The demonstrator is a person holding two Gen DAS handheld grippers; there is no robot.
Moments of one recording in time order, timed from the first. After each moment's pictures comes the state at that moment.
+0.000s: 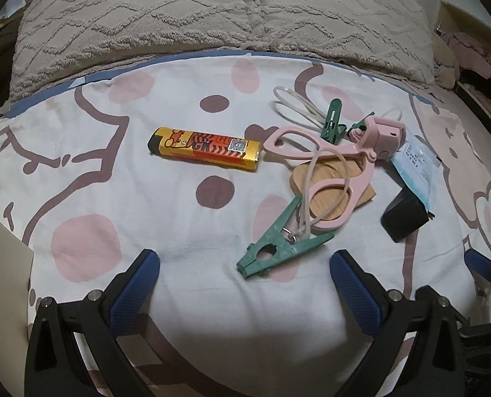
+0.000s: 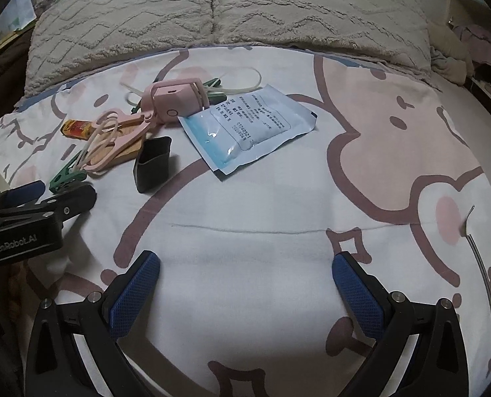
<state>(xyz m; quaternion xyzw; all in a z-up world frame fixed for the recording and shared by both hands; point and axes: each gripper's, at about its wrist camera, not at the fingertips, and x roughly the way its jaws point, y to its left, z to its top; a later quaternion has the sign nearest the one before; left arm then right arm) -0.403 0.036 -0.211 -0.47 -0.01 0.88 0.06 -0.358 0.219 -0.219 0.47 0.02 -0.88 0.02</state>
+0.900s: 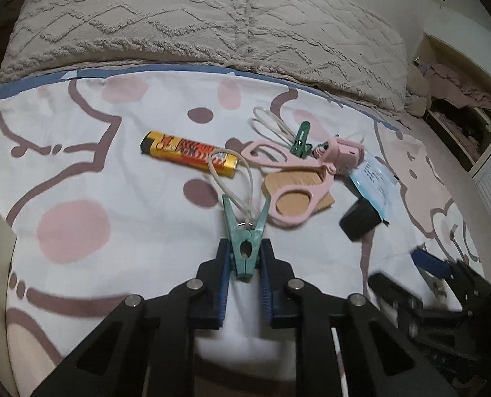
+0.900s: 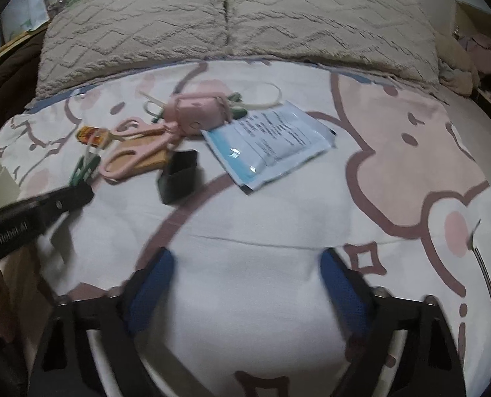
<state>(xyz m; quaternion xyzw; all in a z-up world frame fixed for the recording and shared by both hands) -0.383 0.024 -0.196 -0.44 -0.08 0.89 0.12 -0.357 0.209 -0.210 0.44 0.02 -0.89 0.05</state>
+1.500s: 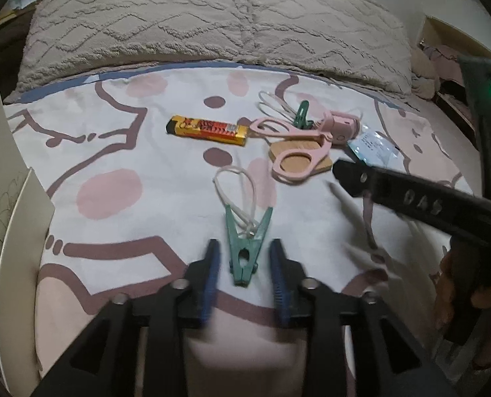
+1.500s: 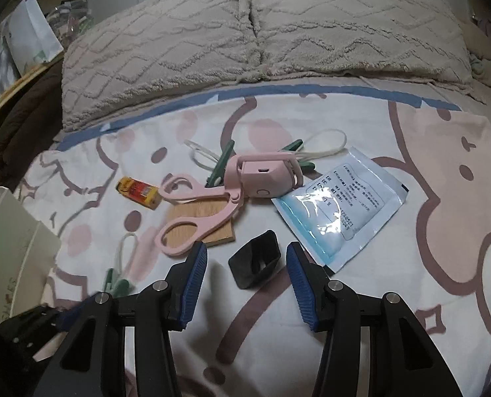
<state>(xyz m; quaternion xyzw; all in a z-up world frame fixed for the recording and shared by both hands) -0.348 0.026 -0.190 -0.44 -0.03 0.89 0.08 -0.406 0.181 -0.192 0.44 -0.05 -0.89 0.12</state>
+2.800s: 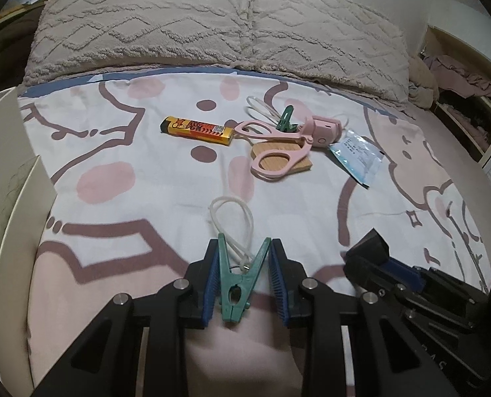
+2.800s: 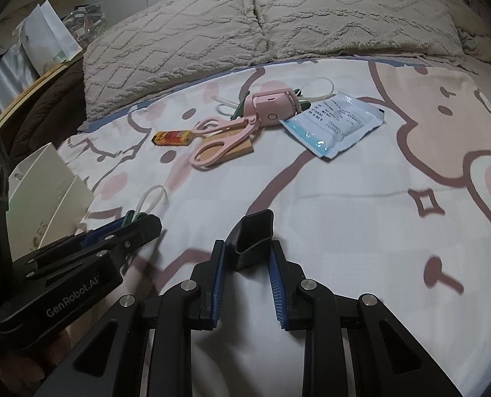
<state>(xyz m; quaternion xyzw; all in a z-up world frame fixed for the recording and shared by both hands) -0.323 0.040 -0.179 -0.43 -0.05 0.90 0.08 -0.314 0.194 -0.196 0.44 -0.09 -0.88 0.15</state>
